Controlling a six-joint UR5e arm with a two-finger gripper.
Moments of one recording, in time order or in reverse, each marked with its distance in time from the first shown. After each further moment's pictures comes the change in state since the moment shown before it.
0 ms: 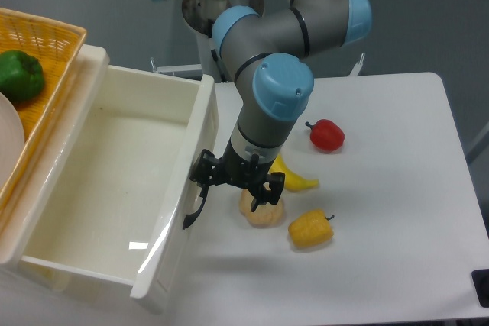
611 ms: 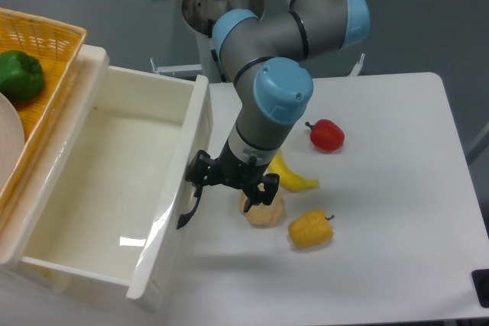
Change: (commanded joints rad) arm 0.020 -0.002 -0.018 -0.008 -0.132 -0.024
